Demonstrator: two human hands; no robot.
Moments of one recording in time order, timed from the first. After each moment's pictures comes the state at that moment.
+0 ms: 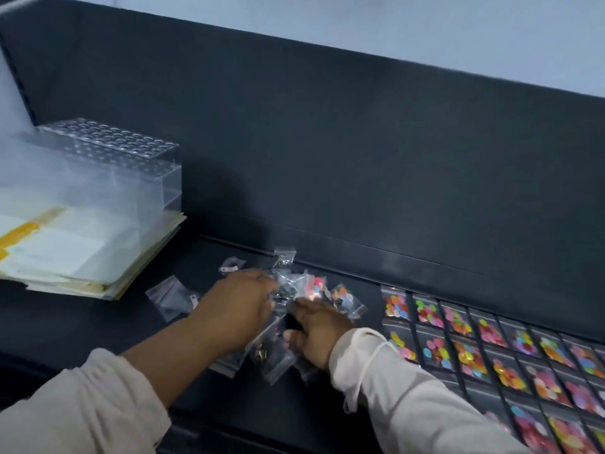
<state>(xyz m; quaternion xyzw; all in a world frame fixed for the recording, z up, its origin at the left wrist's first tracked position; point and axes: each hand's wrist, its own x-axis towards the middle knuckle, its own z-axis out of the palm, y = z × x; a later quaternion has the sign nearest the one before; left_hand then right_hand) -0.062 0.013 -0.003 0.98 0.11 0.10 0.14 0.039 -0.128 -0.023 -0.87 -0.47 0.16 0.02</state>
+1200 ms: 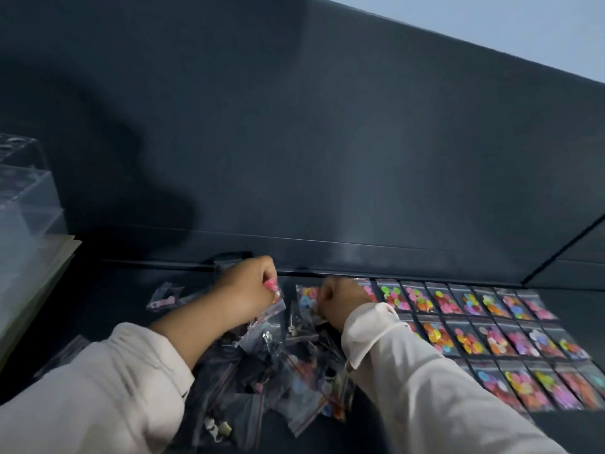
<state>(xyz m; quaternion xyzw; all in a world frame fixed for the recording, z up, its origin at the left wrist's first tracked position) 0.061 0.030 -0.026 0.91 0.12 0.02 0.41 0.115 -0.136 -0.009 -0.98 -0.13 0.14 0.11</state>
